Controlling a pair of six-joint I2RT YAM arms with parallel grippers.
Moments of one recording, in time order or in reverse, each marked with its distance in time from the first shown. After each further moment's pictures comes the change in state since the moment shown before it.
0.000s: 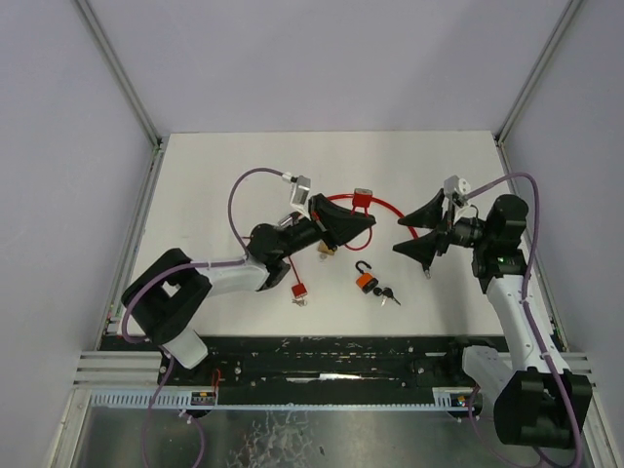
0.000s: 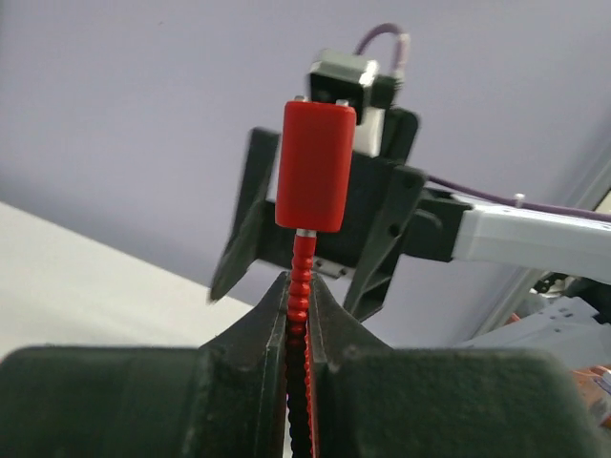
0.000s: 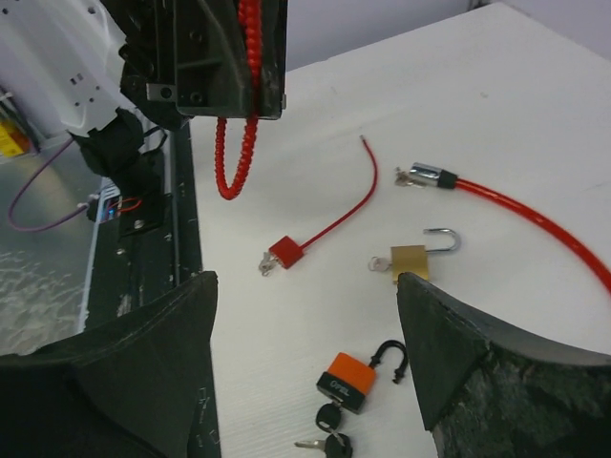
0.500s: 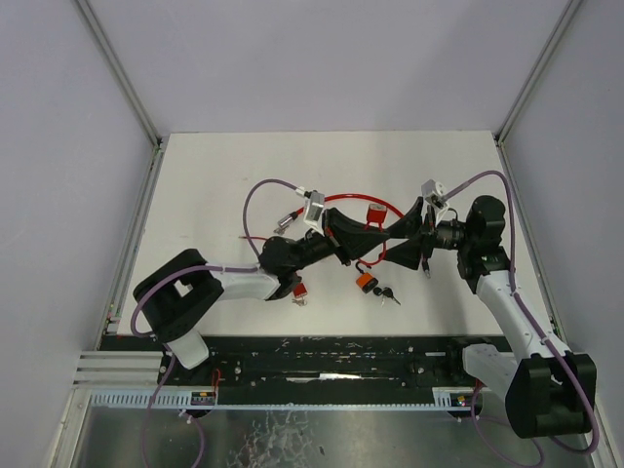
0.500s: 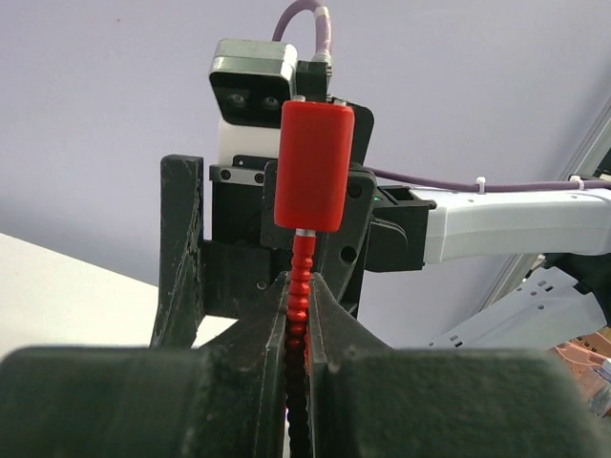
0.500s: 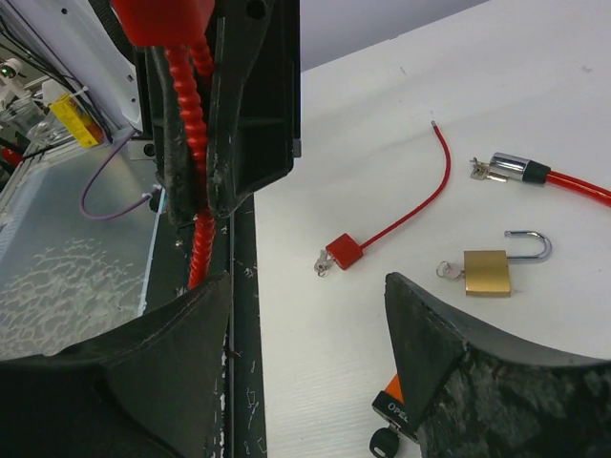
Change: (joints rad) left arm -0.138 0.056 0.000 0.091 -0.088 0.064; right arm 0.168 0.068 -0.061 0.117 0.022 0.123
